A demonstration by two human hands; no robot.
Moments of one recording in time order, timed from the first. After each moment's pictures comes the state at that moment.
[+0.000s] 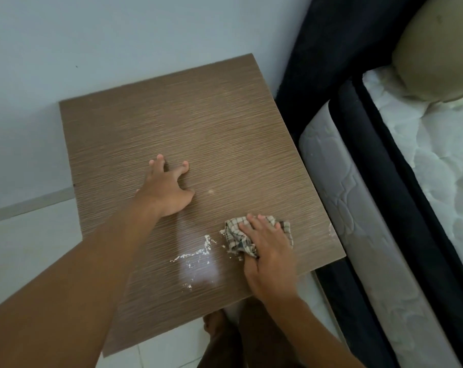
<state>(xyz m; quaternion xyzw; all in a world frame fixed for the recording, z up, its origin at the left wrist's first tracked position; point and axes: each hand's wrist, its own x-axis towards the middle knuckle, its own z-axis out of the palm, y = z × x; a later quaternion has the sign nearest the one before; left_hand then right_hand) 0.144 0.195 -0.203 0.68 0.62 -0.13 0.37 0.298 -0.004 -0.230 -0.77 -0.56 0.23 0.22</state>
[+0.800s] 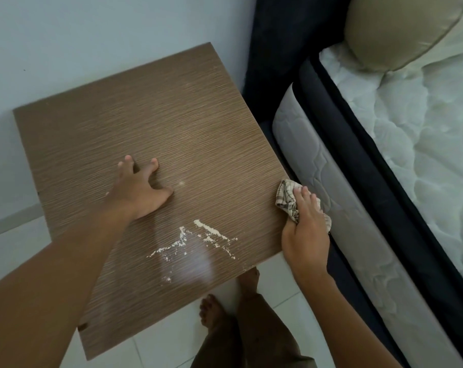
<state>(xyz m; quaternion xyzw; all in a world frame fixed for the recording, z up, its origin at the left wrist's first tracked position) 0.147 0.184 -0.210 0.69 0.63 -0.13 0.33 0.378 -0.034 -0.233 -0.89 -0.36 0.19 0.22</state>
